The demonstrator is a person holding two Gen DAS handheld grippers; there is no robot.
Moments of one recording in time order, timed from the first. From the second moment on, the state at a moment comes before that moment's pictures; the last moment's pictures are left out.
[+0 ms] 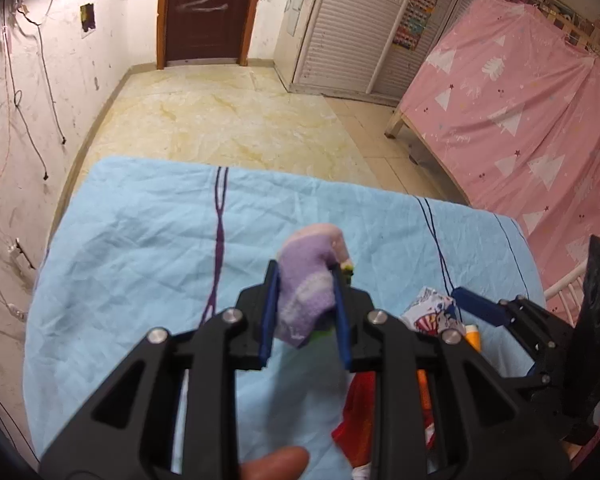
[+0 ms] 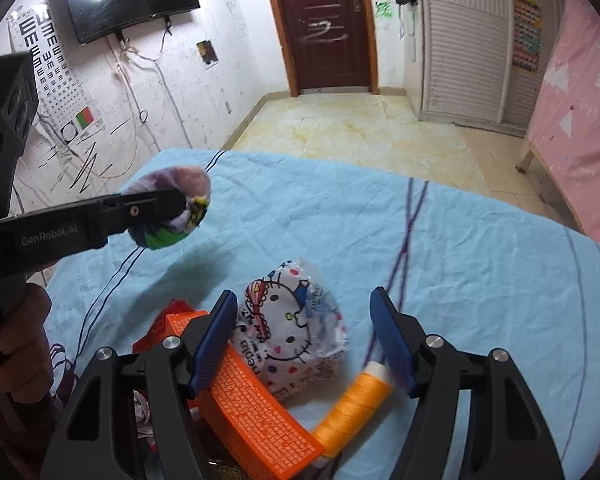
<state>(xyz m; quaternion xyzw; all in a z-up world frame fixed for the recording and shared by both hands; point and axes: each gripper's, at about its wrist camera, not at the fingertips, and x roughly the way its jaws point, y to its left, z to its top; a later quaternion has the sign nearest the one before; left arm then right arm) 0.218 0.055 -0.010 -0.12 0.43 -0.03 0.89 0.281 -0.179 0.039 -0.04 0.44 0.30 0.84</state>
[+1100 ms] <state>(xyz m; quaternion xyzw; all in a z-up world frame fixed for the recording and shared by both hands) 0.196 0.032 0.011 -0.08 0.40 -0.01 0.91 0.266 -0.204 0.088 -0.01 0.33 0.25 0.91</state>
